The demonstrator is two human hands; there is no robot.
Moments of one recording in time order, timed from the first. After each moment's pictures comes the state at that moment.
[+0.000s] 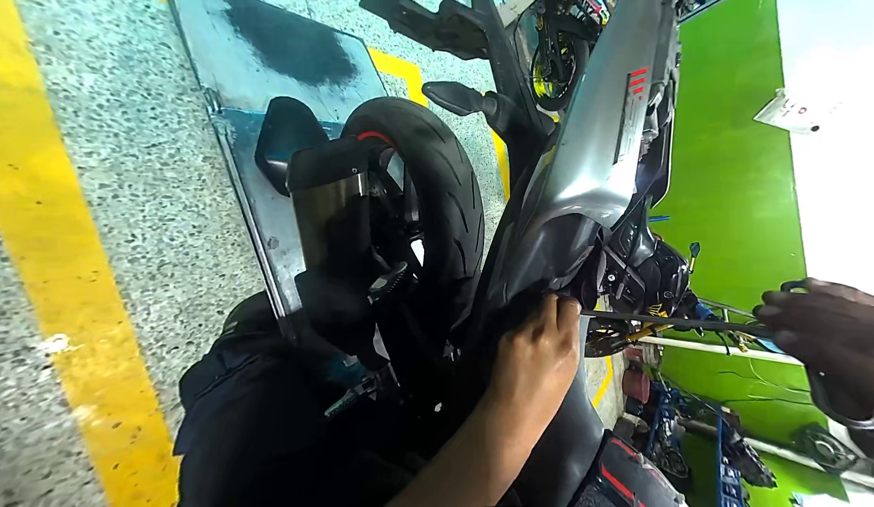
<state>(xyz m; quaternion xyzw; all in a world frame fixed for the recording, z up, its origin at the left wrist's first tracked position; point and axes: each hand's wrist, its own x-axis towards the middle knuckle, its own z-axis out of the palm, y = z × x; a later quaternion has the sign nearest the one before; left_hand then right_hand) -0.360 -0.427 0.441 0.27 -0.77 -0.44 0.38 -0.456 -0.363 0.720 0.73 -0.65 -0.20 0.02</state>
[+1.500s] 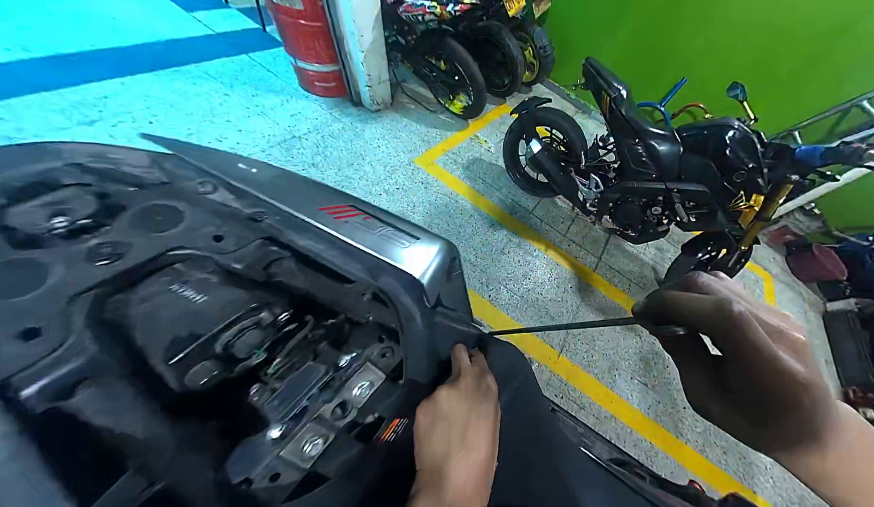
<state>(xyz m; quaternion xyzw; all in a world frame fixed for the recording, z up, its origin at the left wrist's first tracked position) -0.556 -0.394 0.499 0.13 -0.99 -0.05 0.01 -0.647 -0.210 0.637 0.47 -0.84 0.15 0.23</state>
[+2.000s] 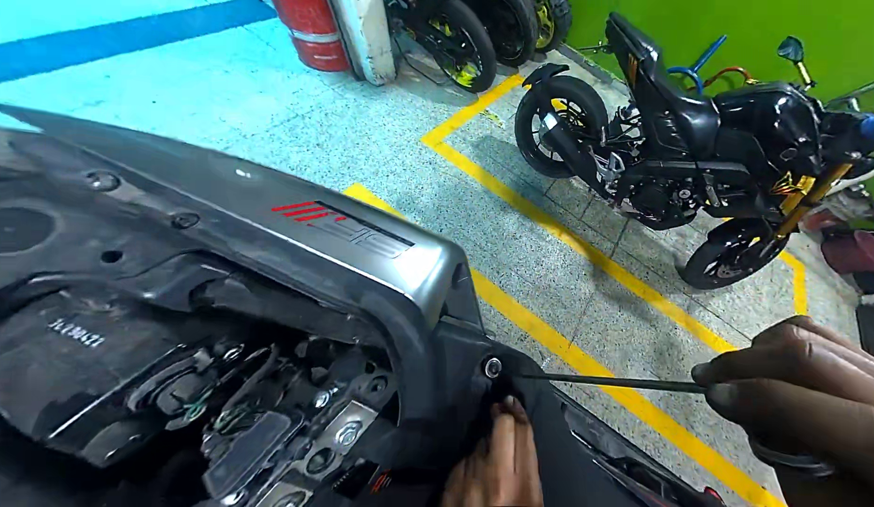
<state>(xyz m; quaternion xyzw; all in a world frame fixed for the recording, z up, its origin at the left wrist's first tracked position) -0.535 -0.365 0.460 0.09 -0.97 -0.09 0.23 -0.655 -0.193 0.632 0.46 -0.86 0.18 0.07</state>
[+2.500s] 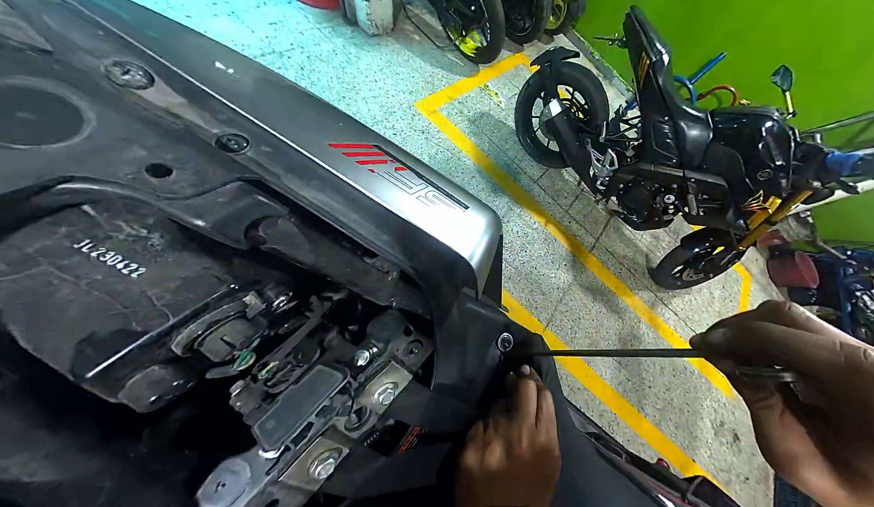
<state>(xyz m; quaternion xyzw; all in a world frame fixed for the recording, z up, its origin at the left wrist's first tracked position) -0.532 -0.372 0.457 0.11 -0.96 -0.11 0.23 -0.647 -0.221 0.623 0.45 -0.88 0.13 0.09</state>
